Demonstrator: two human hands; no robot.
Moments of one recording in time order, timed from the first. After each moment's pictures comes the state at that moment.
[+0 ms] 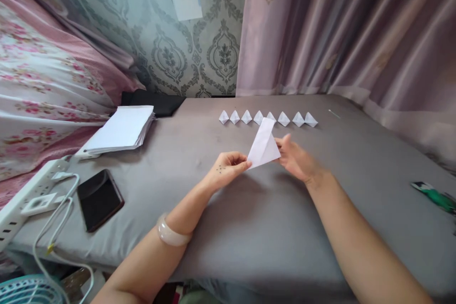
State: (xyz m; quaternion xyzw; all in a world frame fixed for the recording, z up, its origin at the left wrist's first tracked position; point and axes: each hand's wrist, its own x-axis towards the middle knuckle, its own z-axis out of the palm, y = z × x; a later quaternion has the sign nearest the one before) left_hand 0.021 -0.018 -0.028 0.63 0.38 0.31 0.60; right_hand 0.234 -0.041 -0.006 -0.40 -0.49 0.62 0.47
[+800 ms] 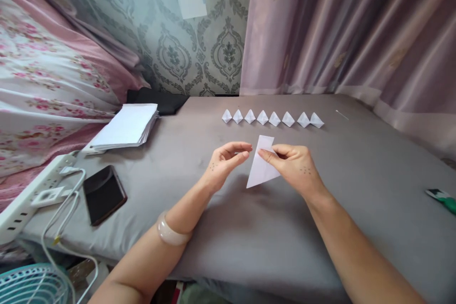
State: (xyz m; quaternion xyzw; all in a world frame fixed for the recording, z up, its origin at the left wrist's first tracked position) left_hand 0.020 -0.019 -0.019 0.55 0.31 0.46 0.63; right_hand 0.190 -0.072 0.017 -0.61 -0.55 0.32 0.47
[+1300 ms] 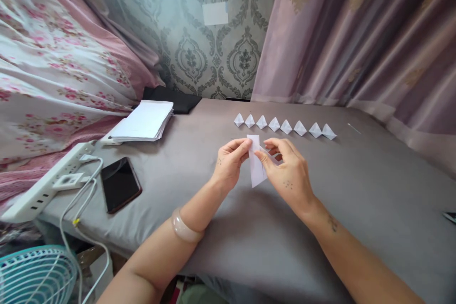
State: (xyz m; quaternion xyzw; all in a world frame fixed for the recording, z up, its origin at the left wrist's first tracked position) left_hand 0.019 -0.015 -0.010 0.36 0.27 0.58 0.68; right_hand 0.146 -0.061 0.012 -0.57 -0.66 0.02 0.48
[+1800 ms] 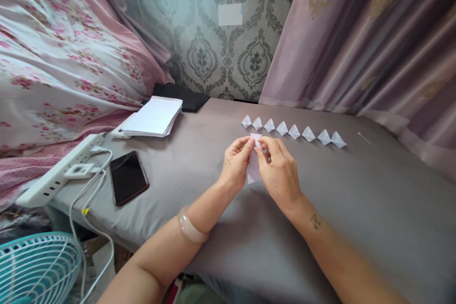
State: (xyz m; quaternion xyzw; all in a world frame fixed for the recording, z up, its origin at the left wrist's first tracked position) left_hand 0.018 -0.012 -0.010 0.30 0.29 0.62 0.67; right_hand 0.116 -0.041 0.006 -0.54 -0.71 -0.07 0.44
